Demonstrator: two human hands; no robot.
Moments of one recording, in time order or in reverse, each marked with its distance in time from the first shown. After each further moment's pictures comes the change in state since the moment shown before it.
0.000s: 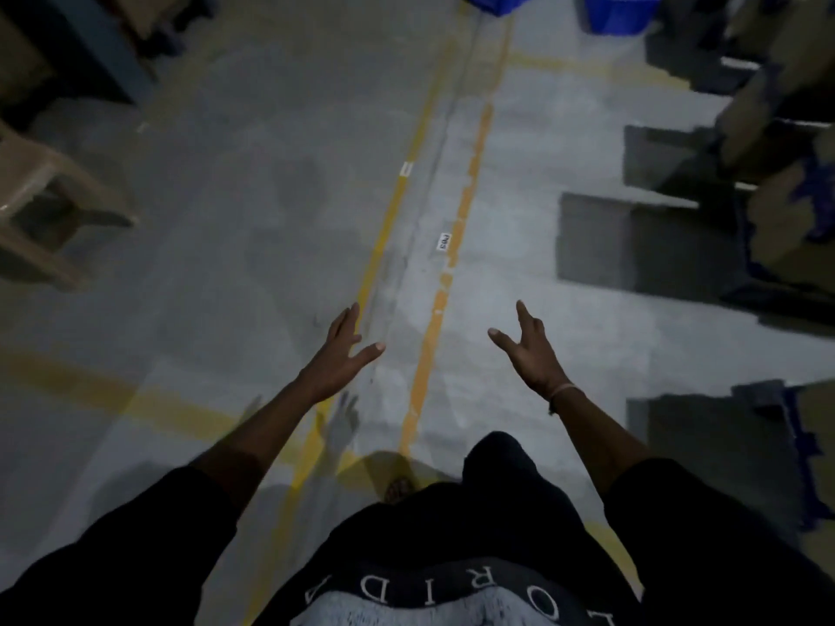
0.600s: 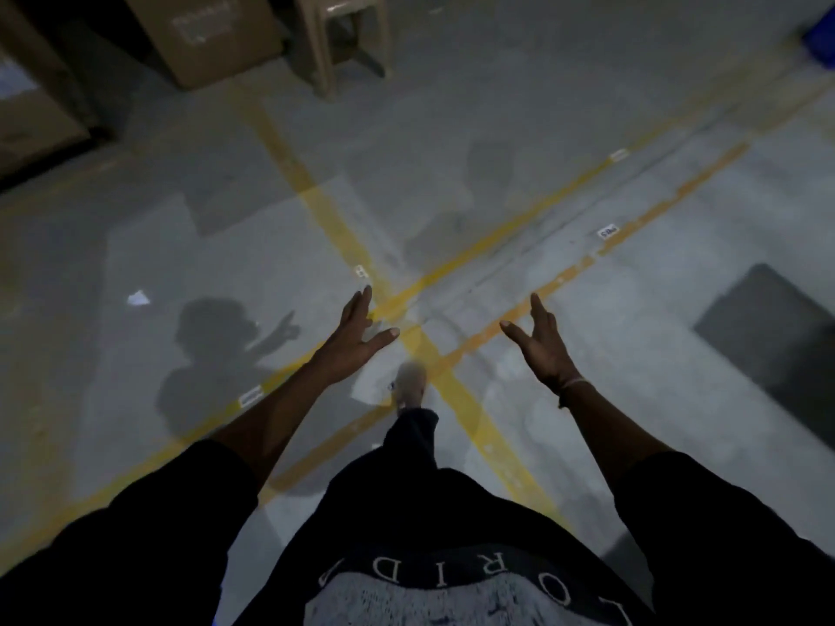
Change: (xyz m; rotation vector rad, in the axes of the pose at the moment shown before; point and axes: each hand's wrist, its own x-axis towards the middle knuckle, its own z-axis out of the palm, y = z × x) left_hand -0.404 -0.093 0.192 -0.351 0.509 -0.304; right_hand -0.221 0.077 0.082 -0.249 -0.536 -0.273
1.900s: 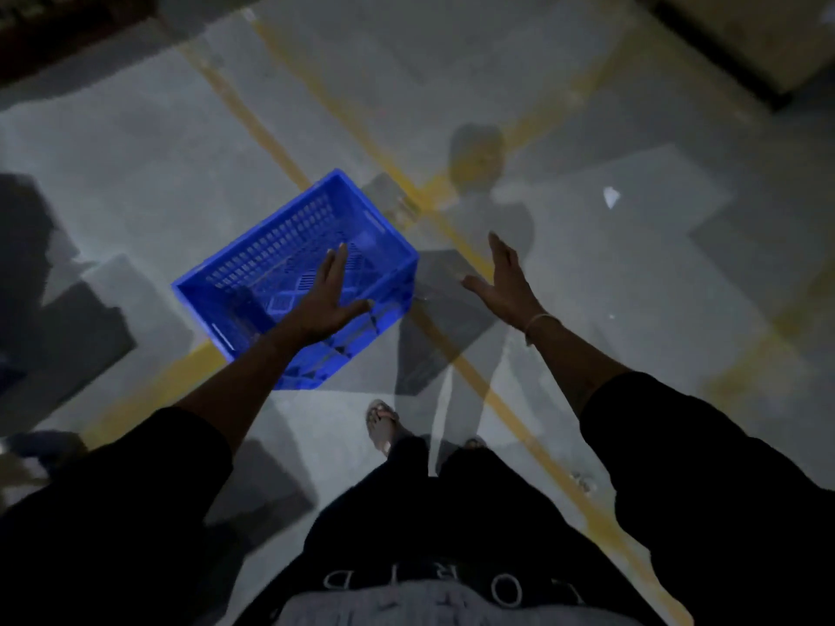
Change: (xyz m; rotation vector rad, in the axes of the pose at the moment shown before) left_hand -0.672 -0.419 -0.100 -0.353 1.099 -0.673; right_hand -0.329 -0.205 0.749 -0.827 -1.208 -0.960
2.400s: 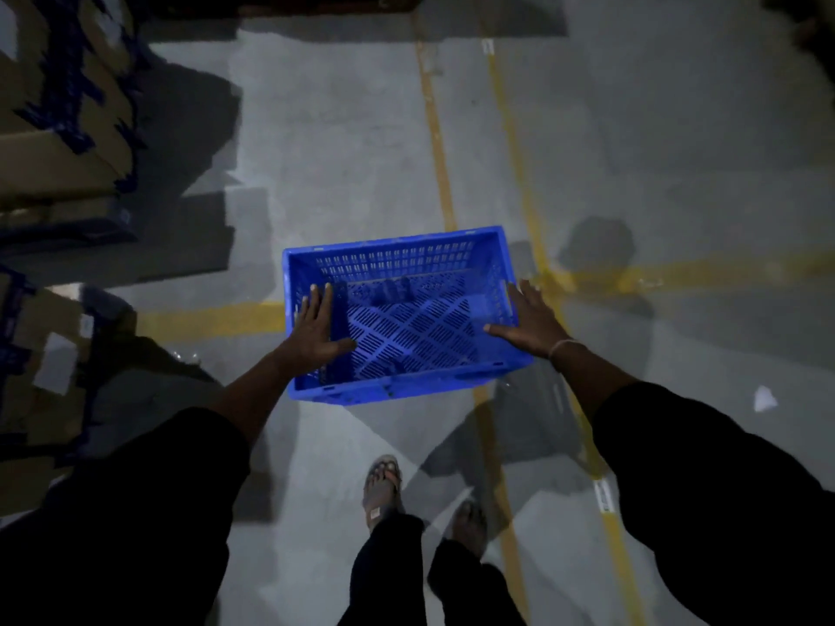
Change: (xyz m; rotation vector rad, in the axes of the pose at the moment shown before) left_hand -0.018 -0.205 -0.021 -0.108 0.296 -0.532; right_hand 0.237 -0.084 0.140 -0.543 -0.484 -0.272
